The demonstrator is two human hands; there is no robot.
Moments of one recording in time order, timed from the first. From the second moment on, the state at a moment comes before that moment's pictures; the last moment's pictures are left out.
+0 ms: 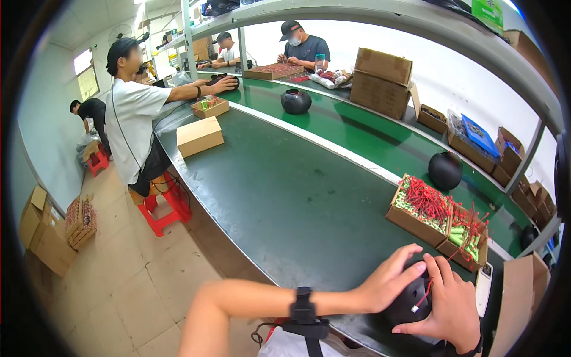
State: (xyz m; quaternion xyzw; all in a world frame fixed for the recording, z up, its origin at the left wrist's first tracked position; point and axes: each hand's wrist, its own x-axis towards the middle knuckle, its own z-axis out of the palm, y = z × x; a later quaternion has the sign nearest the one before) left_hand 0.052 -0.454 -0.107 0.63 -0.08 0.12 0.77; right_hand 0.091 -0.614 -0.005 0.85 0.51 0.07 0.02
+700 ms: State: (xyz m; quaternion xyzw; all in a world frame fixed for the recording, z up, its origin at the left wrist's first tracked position) left_hand 0.099 -0.483 -0.131 0.63 -0.13 0.10 0.76; right_hand 0.128 -0.665 -0.115 0.63 0.33 -0.03 -0.70
